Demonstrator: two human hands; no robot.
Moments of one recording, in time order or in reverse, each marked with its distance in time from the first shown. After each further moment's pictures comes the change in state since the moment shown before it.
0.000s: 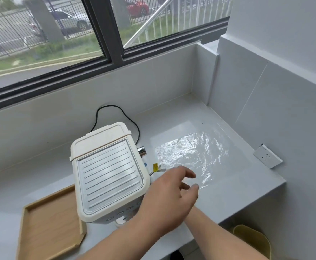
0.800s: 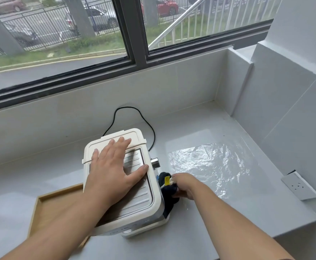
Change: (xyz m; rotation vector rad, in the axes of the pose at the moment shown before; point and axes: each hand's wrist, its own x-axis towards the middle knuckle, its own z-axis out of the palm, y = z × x) left_hand 0.049 -0.112 -0.112 0.524 0.336 -0.187; right_hand 0.116 -0.051 -0.041 1.028 -0.825 -0.336
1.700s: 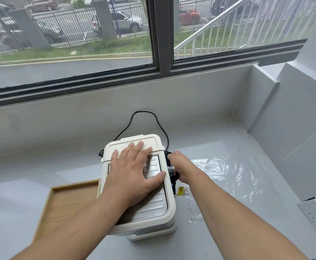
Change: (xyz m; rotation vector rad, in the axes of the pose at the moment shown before) left_hand 0.001 0.004 0.002 0.059 -0.011 -0.027; right_hand -0.008 -0.104 0.045 -0.053 0.001 -0.249
